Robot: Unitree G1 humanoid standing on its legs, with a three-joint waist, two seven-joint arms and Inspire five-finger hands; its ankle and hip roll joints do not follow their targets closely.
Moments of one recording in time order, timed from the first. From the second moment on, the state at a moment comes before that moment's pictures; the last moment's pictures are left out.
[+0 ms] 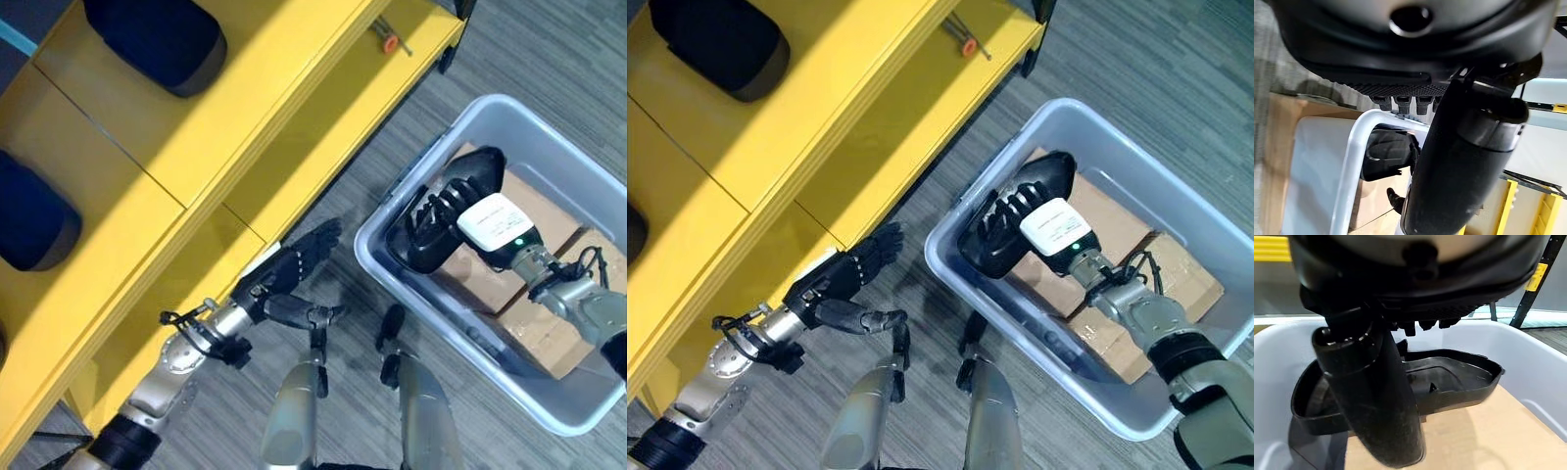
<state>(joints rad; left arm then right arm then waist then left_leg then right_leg) -0.12 0.73 -0.35 -0.06 -0.62 -0.26 -0.32 -0.65 -0.98 0.62 0.57 -1.00 -0.19 -0.43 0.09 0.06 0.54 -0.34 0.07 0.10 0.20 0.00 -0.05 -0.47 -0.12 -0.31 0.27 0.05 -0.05</state>
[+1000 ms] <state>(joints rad) -0.10 0.73 -0.35 -0.02 -0.62 -0.22 -0.34 -1.01 -0.87 0.69 0.79 -0.86 -0.04 -0.23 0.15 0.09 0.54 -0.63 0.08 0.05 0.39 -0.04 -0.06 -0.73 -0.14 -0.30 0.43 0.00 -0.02</state>
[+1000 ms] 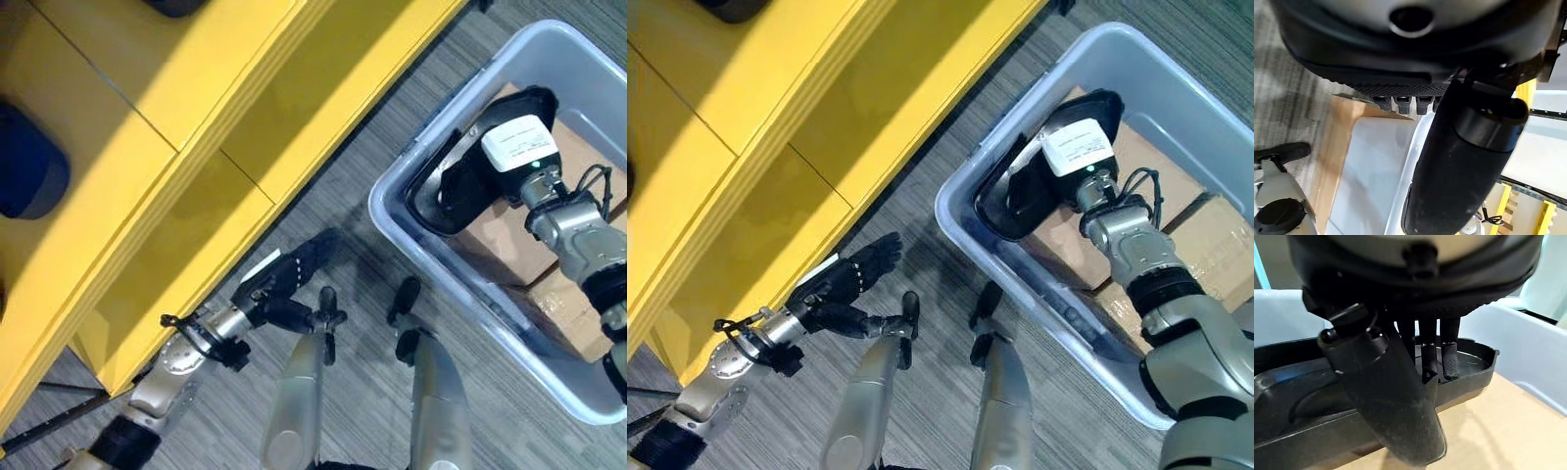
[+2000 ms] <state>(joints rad) 0.10 0.65 -0.18 -0.12 -0.66 -0.22 -0.45 -0.16 -0.99 0.26 0.15 -0.96 -0.20 -0.39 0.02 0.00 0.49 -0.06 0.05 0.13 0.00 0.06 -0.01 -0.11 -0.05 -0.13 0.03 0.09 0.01</state>
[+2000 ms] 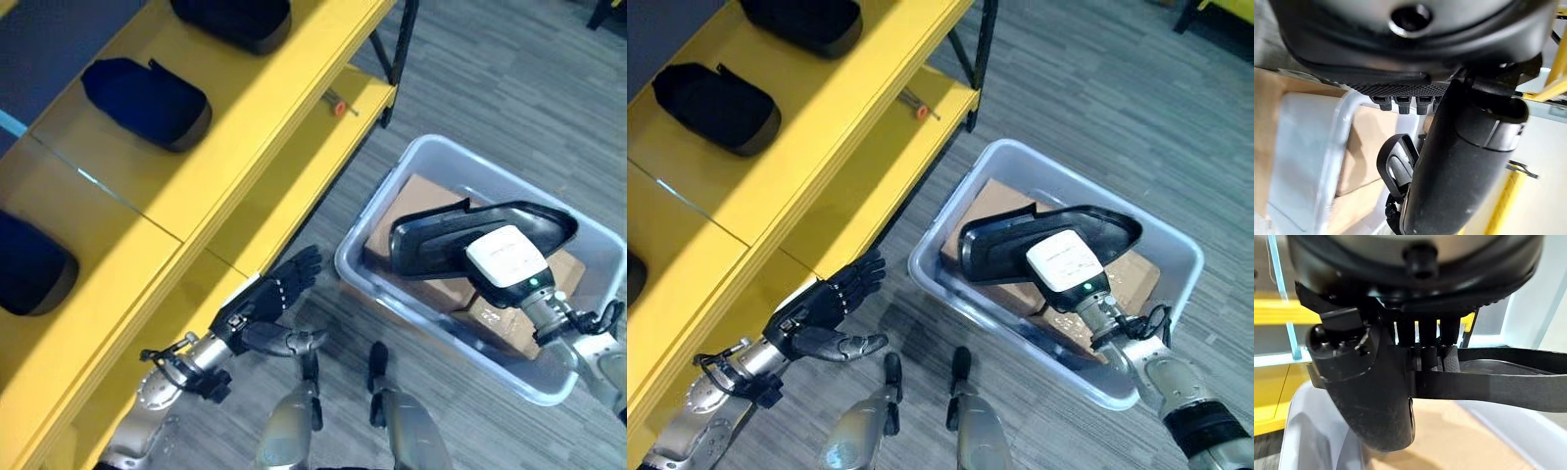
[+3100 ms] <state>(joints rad) -0.30 0.77 -0.43 -0.07 0.72 -0.75 0.48 -0.43 -1.03 0.34 -0.15 -0.09 -0.01 0.54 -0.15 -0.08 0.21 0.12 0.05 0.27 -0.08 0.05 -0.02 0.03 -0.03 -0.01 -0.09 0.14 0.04</state>
